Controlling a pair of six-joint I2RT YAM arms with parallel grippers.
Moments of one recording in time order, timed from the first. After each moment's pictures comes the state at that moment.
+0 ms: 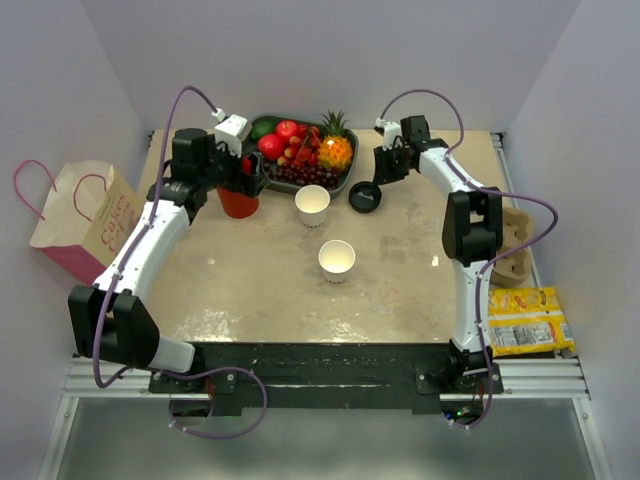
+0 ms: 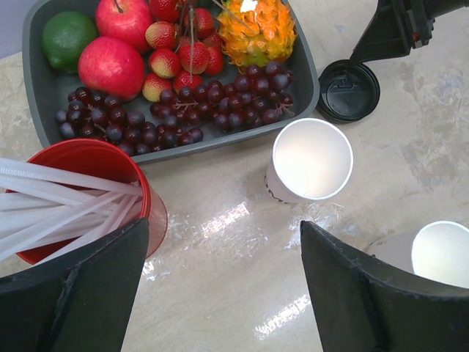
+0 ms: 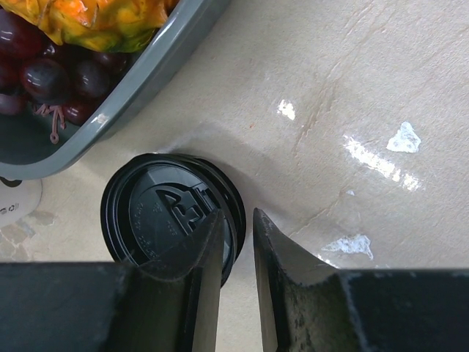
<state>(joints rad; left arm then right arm) -0.17 1.43 1.27 -0.32 0.37 0.07 0.17 2.30 1.96 -0.59 -0.37 -0.12</state>
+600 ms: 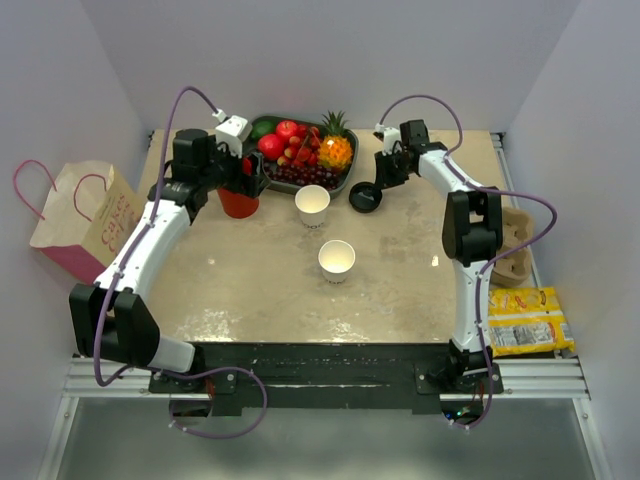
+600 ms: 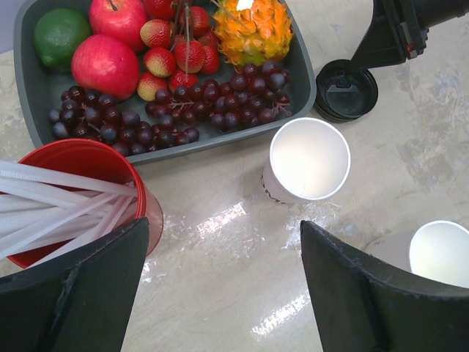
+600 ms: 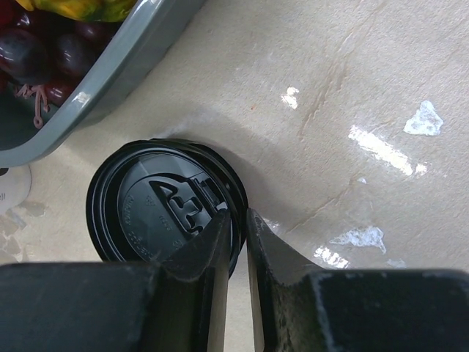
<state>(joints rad) -0.17 1.43 1.26 -0.31 0.38 0.06 0.17 2.30 1.93 -0.60 -0.37 -0.12</state>
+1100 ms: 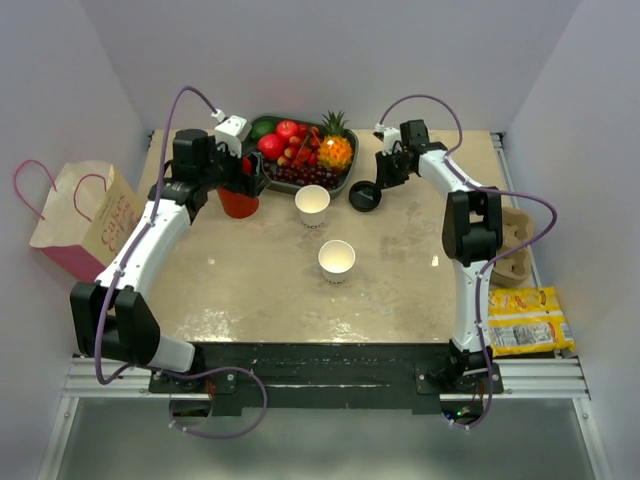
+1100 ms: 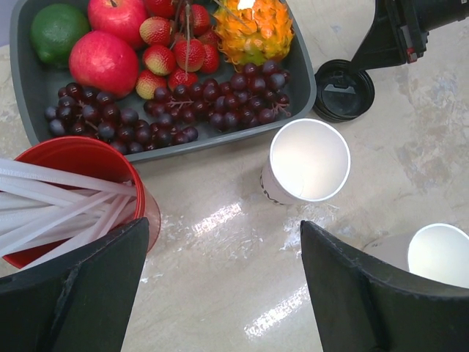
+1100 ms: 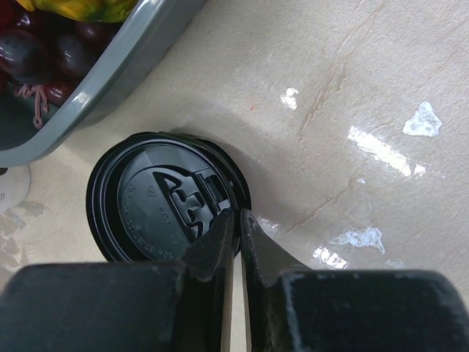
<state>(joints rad) -0.16 1.44 1.26 -0.30 0.39 0.05 0.17 2.30 1.93 -0.59 -0.37 -0.13</state>
